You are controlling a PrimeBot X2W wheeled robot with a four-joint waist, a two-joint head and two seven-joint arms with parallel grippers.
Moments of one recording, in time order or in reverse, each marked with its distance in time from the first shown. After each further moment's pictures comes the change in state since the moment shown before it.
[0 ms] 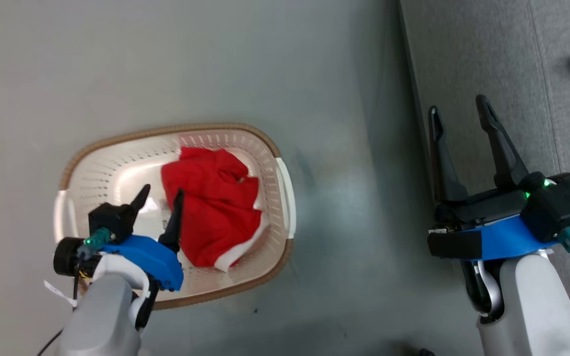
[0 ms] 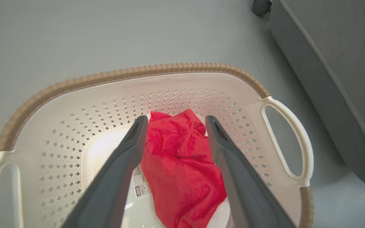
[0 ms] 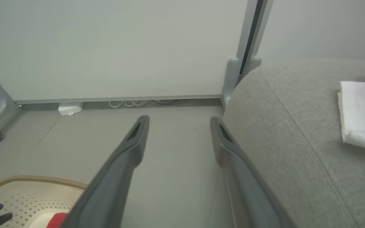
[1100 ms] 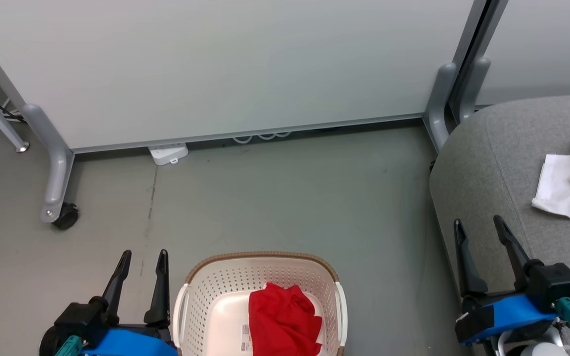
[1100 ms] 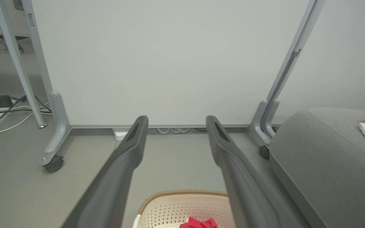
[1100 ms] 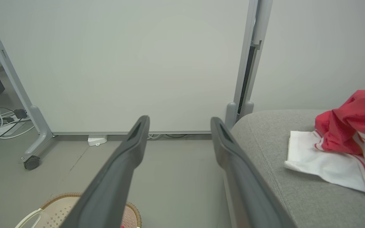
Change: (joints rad) left arm 0.473 -0.062 0.208 -0.524 0.034 0.000 0.000; right arm 0.291 -0.001 -0.120 0.081 -0.024 0.000 0.061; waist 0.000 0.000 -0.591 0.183
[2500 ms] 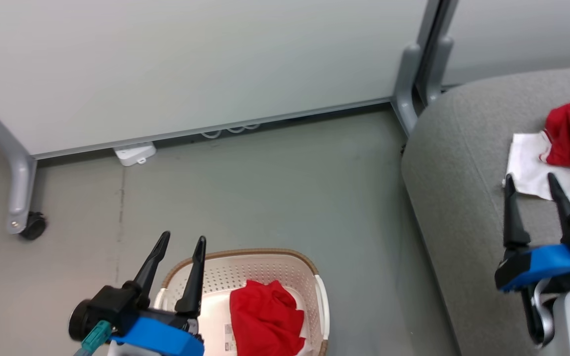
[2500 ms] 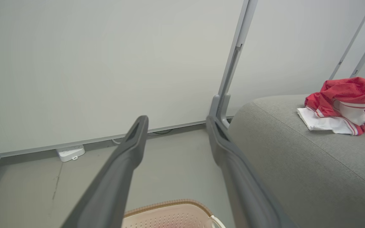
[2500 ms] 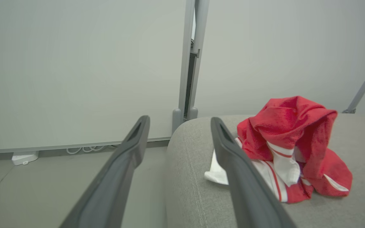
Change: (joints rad) left arm -0.072 0.038 -0.176 -0.038 -0.036 0.000 0.000; right arm -0.268 -0.094 -0.153 0.292 -0.052 0.000 -0.085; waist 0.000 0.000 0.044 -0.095
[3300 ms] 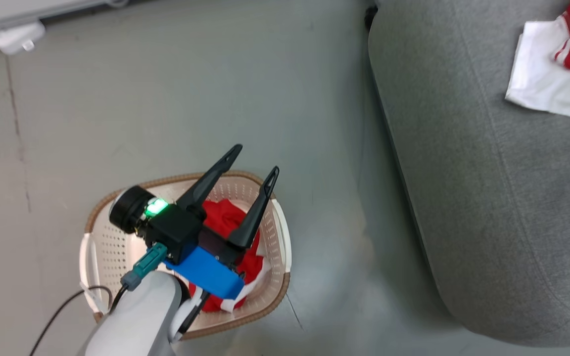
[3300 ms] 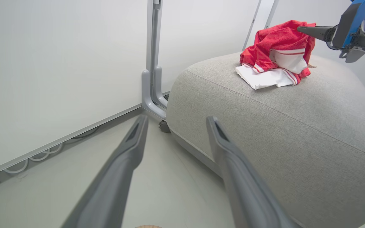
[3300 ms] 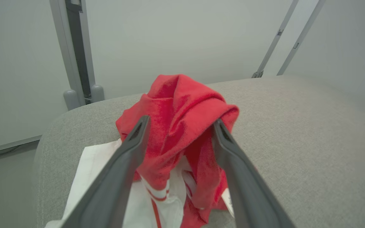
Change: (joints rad) left arm -0.358 0.119 -0.324 -0.015 0.001 0.000 0.000; right arm -0.523 -0.180 -0.278 0.354 -0.048 0.000 0.048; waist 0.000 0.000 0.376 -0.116
